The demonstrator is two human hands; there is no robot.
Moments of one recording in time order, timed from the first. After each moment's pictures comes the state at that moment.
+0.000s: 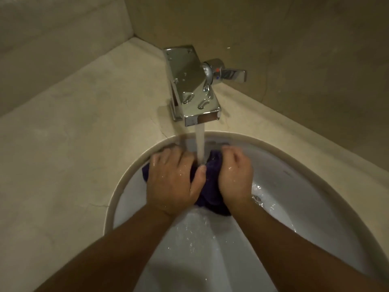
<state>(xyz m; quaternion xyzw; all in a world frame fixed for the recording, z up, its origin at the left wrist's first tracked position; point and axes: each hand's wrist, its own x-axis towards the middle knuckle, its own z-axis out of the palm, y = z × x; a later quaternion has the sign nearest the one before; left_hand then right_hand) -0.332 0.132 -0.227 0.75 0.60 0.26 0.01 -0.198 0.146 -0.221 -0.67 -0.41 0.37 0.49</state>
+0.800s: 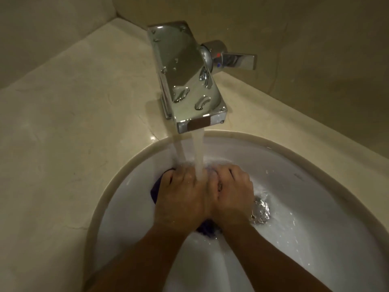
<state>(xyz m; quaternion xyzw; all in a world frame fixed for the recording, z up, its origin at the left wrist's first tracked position) -0.308 0.127 -0.272 0.80 0.59 0.07 -0.04 -0.192 0.129 -0.301 -0.73 -0.62 0.13 0.25</state>
